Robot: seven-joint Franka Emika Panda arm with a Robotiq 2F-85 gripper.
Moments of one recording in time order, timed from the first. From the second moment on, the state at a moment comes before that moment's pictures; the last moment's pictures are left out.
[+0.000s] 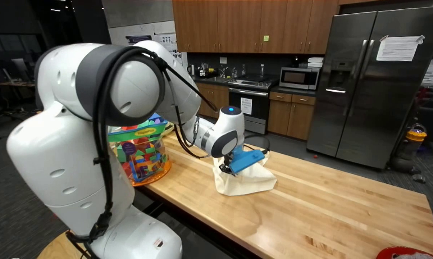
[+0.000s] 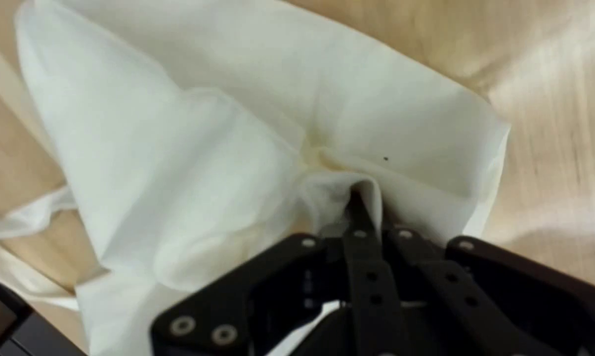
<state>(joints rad) 0.03 -0.18 -0.11 -2.62 0.21 2.70 -1.26</state>
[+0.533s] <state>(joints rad) 0.02 -0.23 -0.19 -2.69 0.29 2.70 -1.32</state>
